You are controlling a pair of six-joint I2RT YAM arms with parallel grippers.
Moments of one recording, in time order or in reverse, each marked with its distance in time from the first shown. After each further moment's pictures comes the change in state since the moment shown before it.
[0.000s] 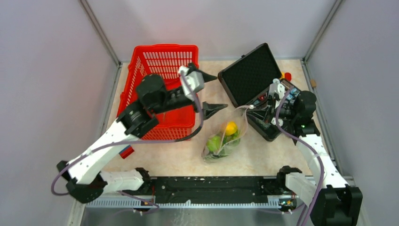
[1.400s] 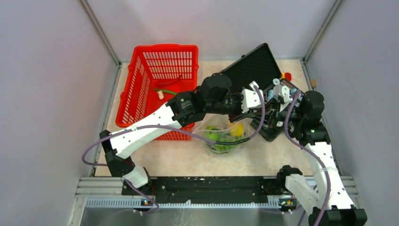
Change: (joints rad) left arm -0.241 0.495 0.428 -0.370 -0.090 0.181; right arm 0.000 -0.134 0.132 -0.394 -0.007 -0.127
